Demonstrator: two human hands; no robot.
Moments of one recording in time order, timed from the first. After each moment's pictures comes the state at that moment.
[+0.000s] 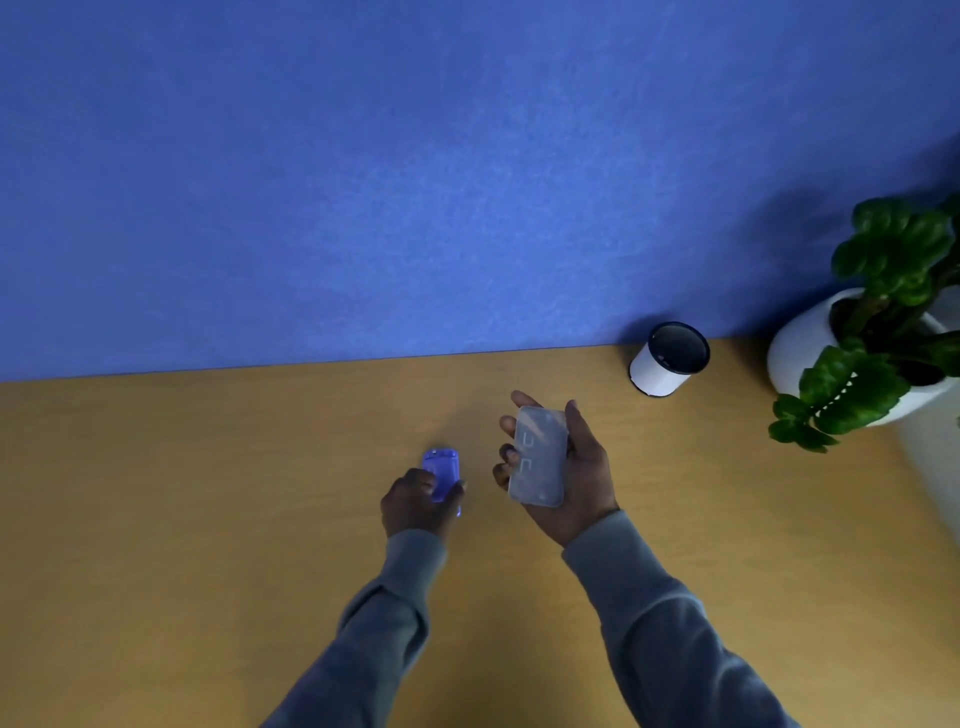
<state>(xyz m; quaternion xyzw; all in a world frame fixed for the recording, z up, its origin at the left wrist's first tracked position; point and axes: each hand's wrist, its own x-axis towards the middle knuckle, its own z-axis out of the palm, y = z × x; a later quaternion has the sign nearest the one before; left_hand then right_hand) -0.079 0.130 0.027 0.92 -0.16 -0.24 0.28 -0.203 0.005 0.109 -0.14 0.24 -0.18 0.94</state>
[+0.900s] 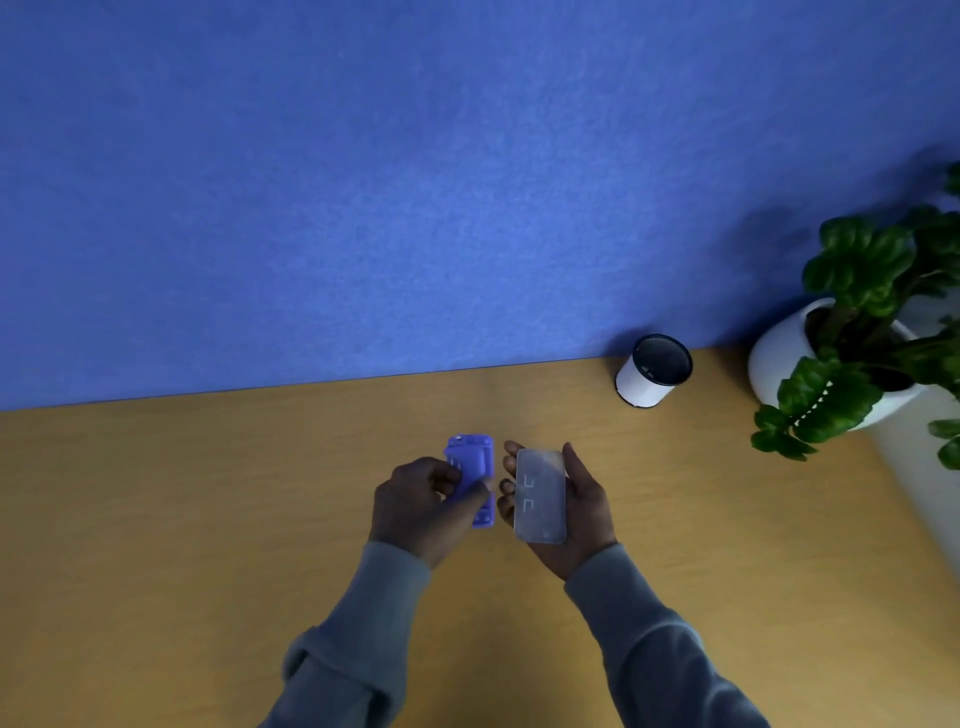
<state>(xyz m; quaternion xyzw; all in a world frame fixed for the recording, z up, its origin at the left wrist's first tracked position) -0.088 0.121 0.148 0.87 -0.22 -0.29 0.34 -0.225 0.008 0.076 -0.11 0.28 -0.17 0.94</state>
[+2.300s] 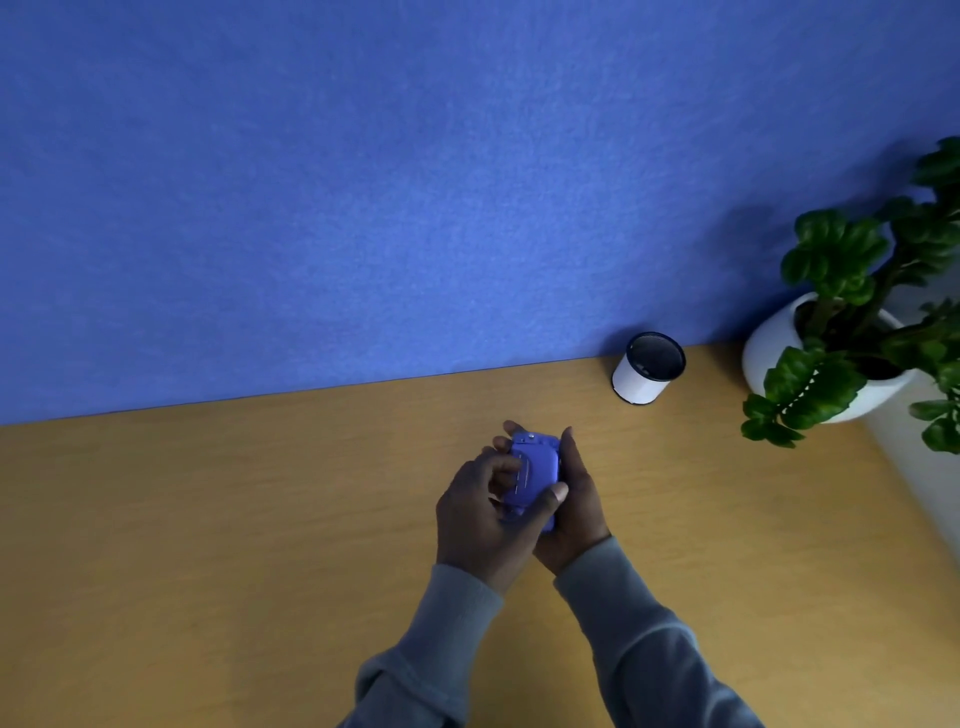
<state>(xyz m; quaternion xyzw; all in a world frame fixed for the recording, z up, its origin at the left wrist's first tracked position) -0.155 0.111 0.153 0.80 -0.32 -0.21 0.46 -0.217 0.021 0.106 -0.10 0.25 -0.22 0.94</state>
